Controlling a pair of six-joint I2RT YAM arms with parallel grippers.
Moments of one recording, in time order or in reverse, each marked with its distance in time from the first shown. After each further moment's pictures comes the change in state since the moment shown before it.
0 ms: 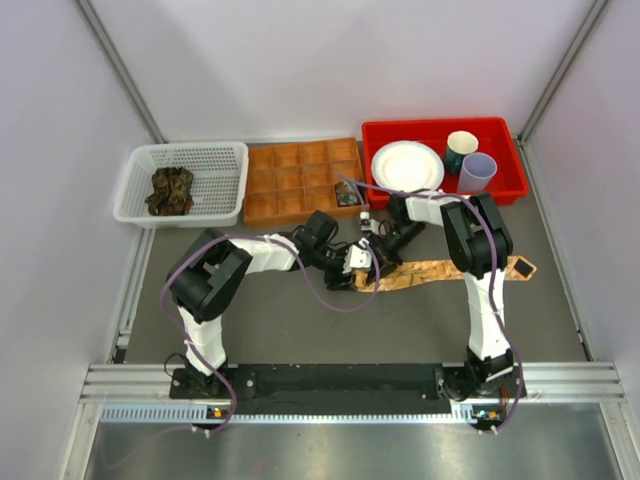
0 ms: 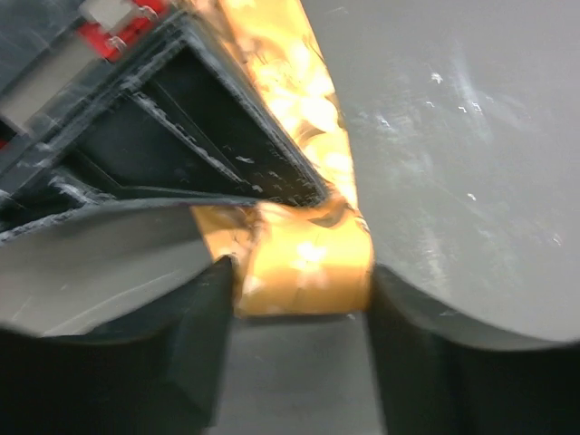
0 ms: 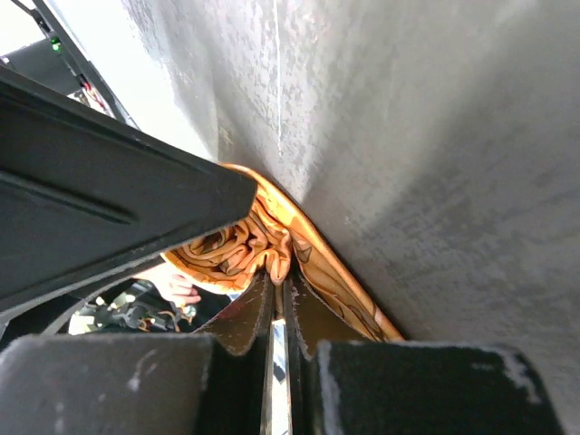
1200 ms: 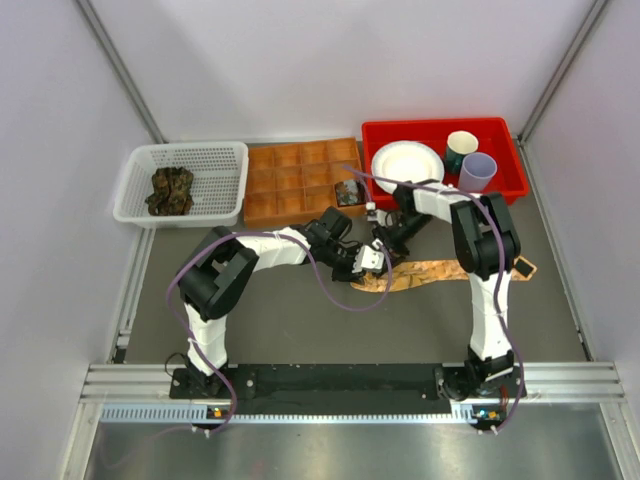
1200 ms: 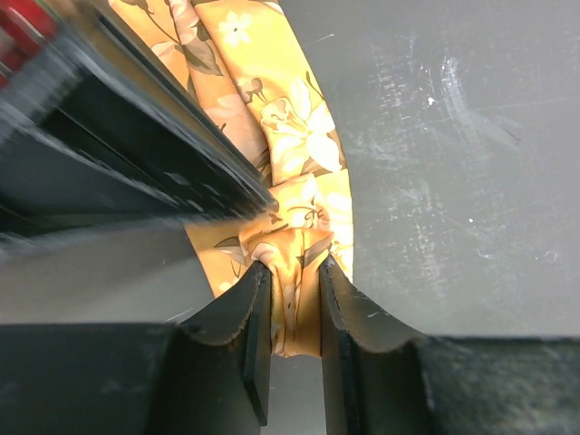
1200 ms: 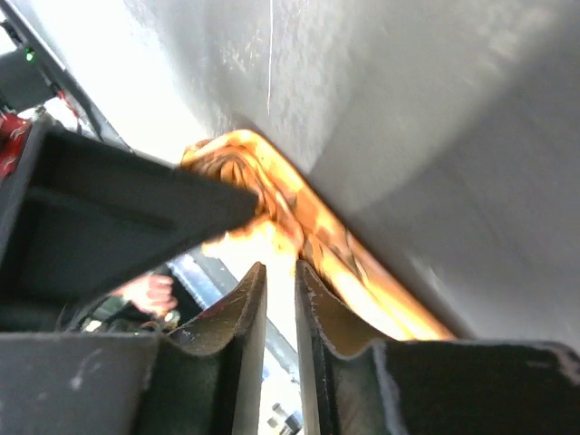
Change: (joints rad) left arm -0.049 0.047 0.145 -0.200 -0.034 0.080; right arm -0.038 -0.034 0.048 -0.060 0.065 -0.039
